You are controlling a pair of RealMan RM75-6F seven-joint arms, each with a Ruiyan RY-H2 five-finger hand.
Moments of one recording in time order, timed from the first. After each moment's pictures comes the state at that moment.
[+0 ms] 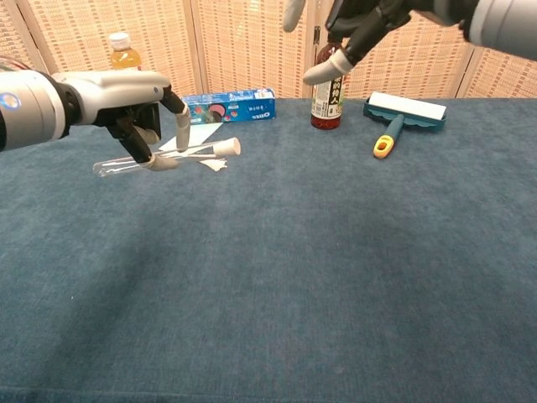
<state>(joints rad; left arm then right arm) -0.96 -1.37 -0.13 -1.81 0.73 1.09 0.60 0.81 -1.28 0.28 -1.79 -1.25 1.03 -0.01</state>
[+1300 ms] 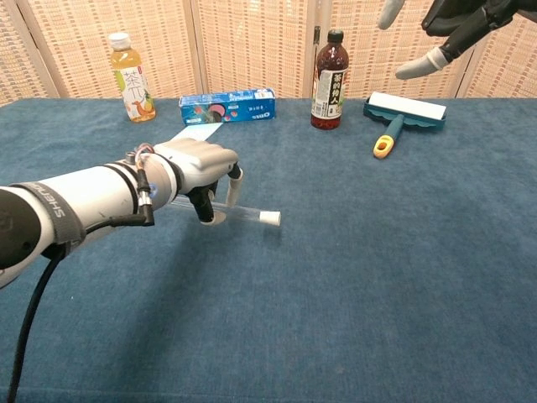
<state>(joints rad) -1.08 -1.77 -0.17 -1.43 0.53 1.05 0.91 0.68 -1.19 0.26 -1.72 -1.29 1.06 0.14</state>
